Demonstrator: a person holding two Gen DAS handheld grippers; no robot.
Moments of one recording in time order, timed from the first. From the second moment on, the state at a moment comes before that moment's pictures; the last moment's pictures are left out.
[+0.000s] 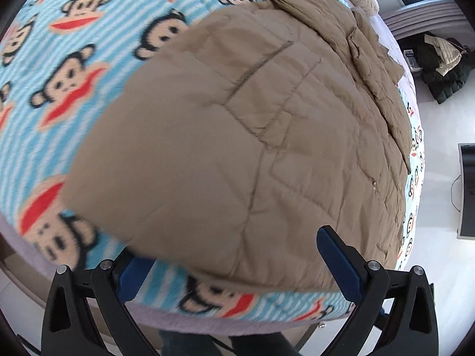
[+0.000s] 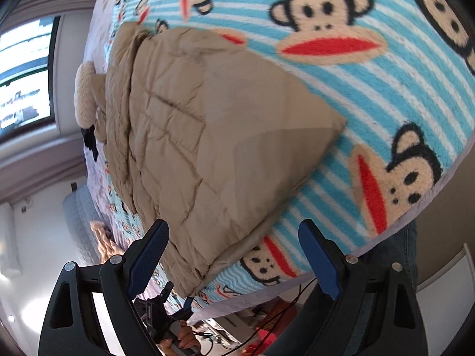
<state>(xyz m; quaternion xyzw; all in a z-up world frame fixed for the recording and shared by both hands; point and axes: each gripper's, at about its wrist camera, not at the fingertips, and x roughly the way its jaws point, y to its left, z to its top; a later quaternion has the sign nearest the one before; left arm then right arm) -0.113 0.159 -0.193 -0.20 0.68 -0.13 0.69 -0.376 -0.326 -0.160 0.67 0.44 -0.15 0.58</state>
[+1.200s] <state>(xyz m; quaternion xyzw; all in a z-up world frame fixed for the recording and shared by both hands) 0.014 0.127 -0.012 -0.14 0.53 -0.27 0.79 -0.235 -0.343 -0.043 0.55 0.39 -0.07 0.73</state>
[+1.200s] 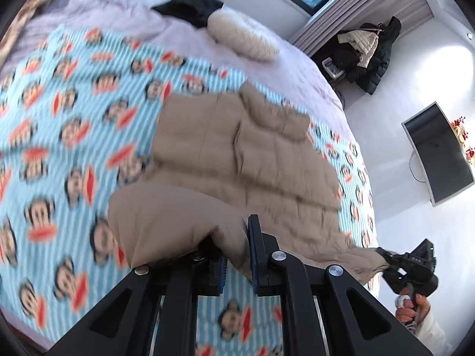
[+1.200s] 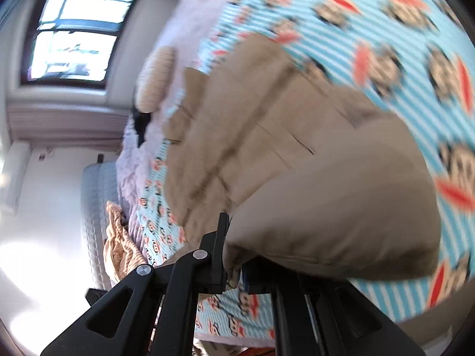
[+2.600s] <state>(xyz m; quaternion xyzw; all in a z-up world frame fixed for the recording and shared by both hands) 0.217 -0.016 -0.099 0.05 0.54 -0.20 0.81 0.053 -0.429 -0.063 0.28 0.51 -0.07 0.81</state>
